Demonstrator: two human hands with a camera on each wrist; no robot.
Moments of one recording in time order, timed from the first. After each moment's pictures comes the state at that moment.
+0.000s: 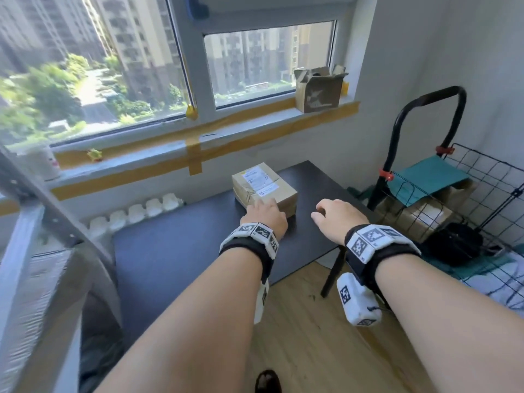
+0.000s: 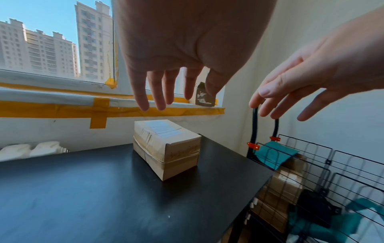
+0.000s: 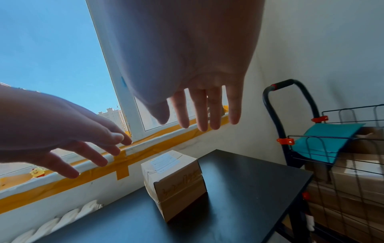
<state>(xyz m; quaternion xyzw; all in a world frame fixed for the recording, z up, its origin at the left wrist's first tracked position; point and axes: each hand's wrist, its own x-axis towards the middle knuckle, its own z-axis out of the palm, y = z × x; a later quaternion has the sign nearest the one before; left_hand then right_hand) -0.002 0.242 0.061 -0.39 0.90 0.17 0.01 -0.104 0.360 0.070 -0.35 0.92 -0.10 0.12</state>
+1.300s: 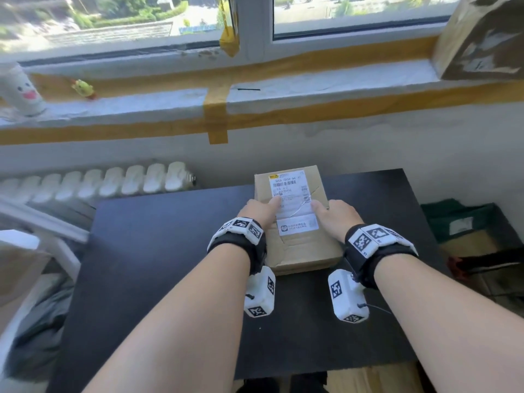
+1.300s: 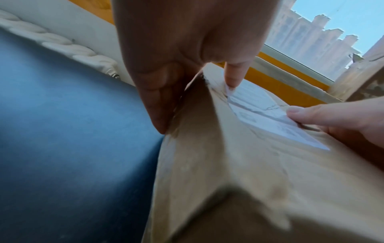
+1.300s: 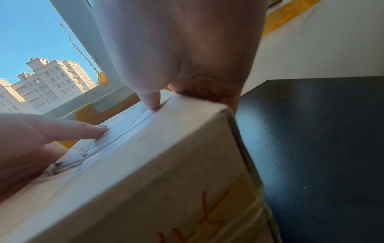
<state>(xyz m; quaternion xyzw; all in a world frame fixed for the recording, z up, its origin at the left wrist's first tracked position) -0.149 0.017 -0.066 -0.68 0.56 0.48 -0.01 -0.303 0.093 -0.060 -0.41 0.84 -0.10 0.35</state>
